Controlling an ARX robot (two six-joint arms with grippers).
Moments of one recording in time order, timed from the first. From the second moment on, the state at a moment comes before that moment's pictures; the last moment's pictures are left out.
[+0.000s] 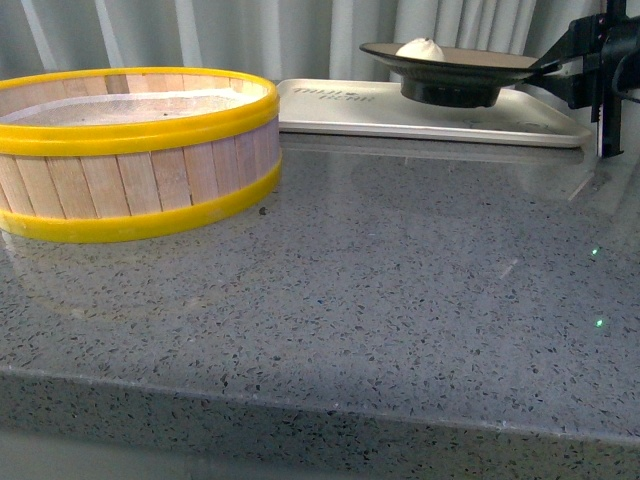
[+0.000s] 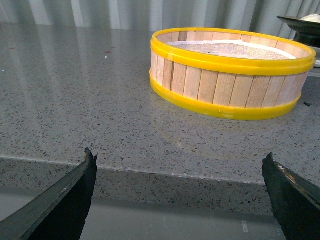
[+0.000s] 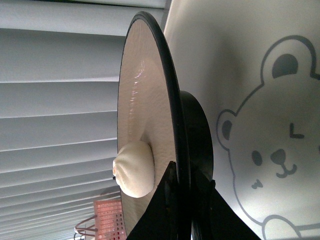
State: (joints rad) left arm 0.00 0.00 0.03 0.00 0.00 0.00; right arm -0.06 2.09 1.59 0.25 -0.45 1.36
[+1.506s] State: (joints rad) left arm 0.00 0.00 0.03 0.00 0.00 0.00; right arm -0.13 2.06 1.62 0.11 -0.43 1.31
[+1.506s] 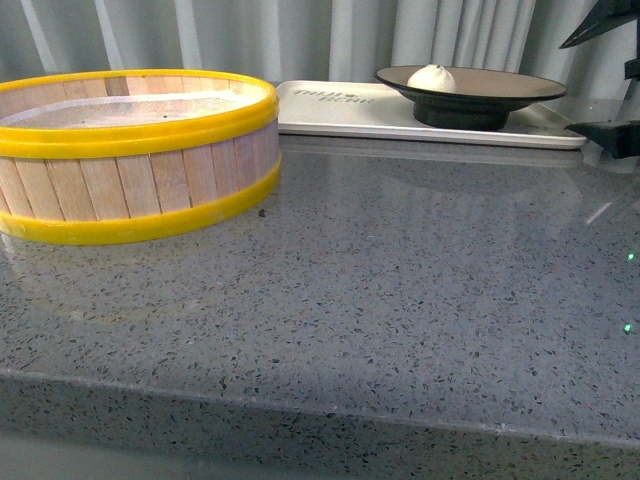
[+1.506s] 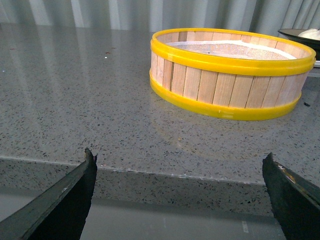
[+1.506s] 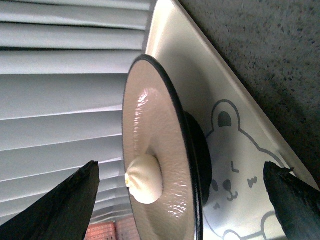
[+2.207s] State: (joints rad) left arm 0.00 0.00 0.03 0.00 0.00 0.00; right arm -0.63 1.02 0.45 0.51 0.08 0.07
